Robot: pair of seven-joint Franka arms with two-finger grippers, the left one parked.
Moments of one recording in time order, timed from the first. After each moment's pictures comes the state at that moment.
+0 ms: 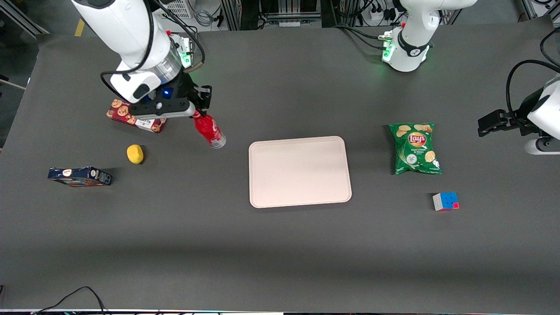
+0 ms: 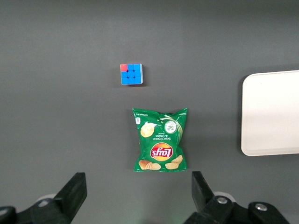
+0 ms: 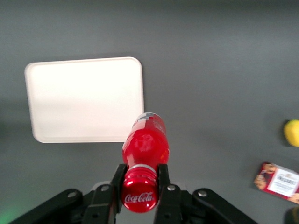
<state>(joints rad) 0.15 0.11 0.42 -1.54 0.02 1.68 0.57</state>
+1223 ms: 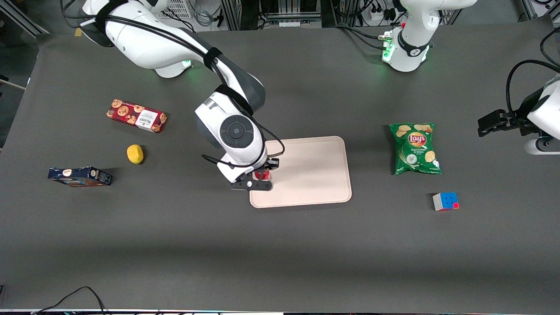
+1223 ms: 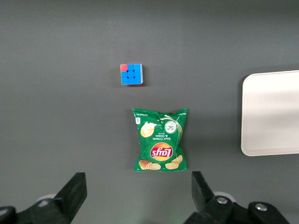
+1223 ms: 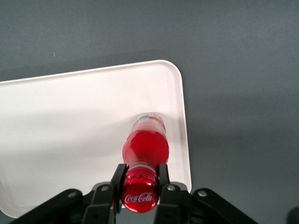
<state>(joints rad) 0.34 0.73 0.42 -1.29 -0.23 1.89 0.84</state>
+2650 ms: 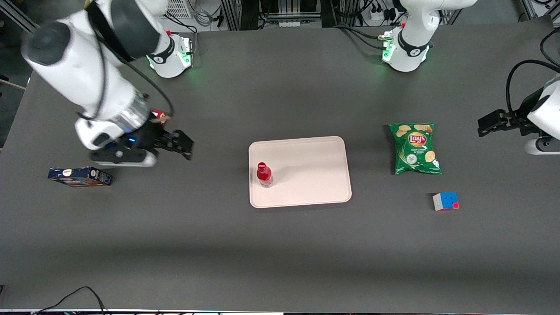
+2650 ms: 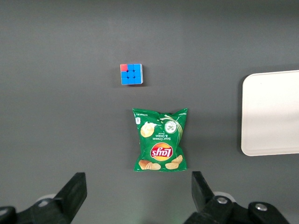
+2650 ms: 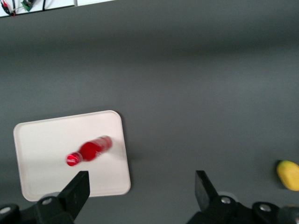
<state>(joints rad) 0.08 0.13 0.30 -1.60 0.01 1.88 0.48</state>
